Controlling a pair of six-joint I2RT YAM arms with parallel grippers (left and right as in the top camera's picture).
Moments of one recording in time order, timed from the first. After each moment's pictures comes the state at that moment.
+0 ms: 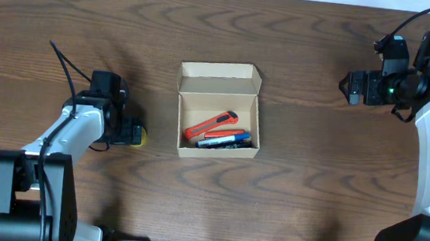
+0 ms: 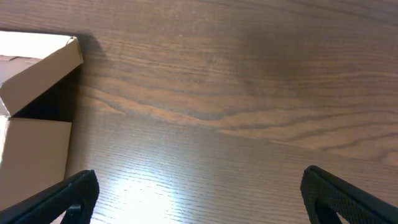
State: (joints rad) left arm 0.00 1.64 0.83 -0.61 -0.06 -0.08; right arm -0.22 1.61 1.48 -0.94 -0.27 -0.29
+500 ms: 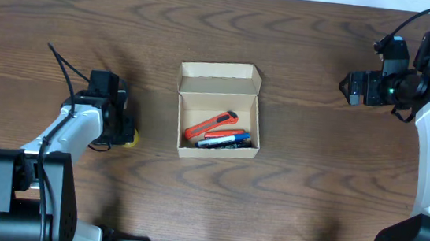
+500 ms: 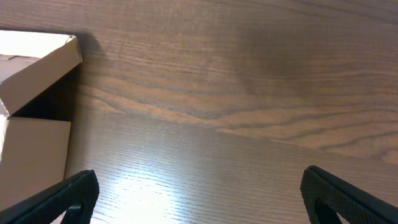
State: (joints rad) left arm 0.01 1.65 0.83 -0.61 0.04 -0.09; right arm -0.22 1.61 1.48 -0.94 -0.27 -0.29
